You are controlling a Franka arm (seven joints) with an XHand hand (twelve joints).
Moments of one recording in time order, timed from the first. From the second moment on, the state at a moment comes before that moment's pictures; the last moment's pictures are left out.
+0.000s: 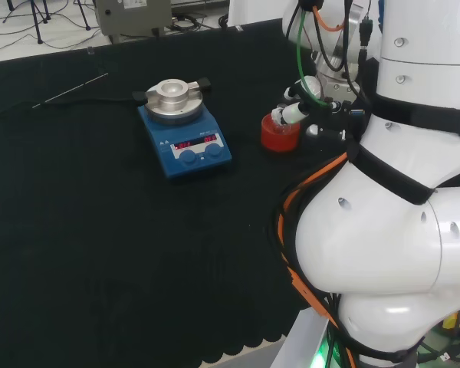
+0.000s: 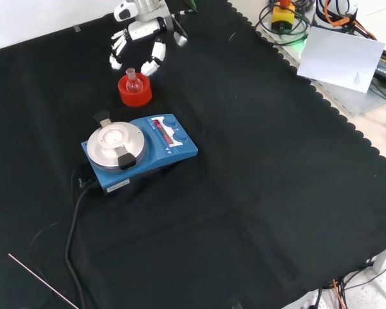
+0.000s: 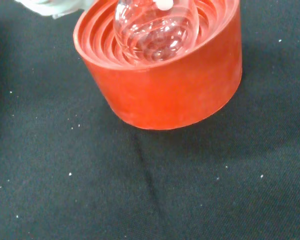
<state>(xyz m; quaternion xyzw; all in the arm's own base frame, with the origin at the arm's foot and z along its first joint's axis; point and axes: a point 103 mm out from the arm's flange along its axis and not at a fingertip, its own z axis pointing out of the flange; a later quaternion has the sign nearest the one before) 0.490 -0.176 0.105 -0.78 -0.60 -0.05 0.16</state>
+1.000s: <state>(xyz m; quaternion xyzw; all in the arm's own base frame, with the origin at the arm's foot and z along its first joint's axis) 0.499 -0.175 0.094 -0.79 -0.60 -0.06 0.14</state>
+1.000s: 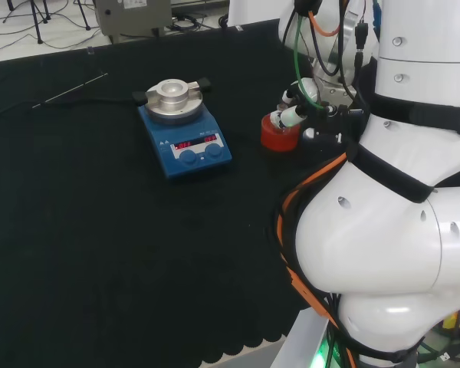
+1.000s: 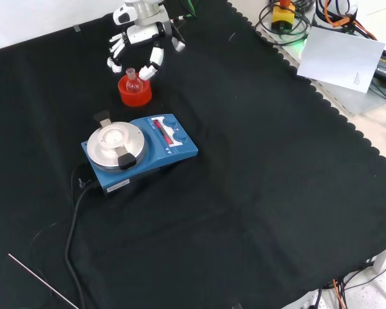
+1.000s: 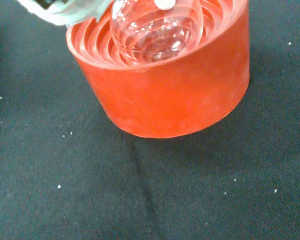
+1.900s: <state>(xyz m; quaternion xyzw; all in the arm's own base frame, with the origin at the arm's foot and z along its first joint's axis) 0.505 -0.176 0.090 -0.79 -0.60 -0.06 0.13</state>
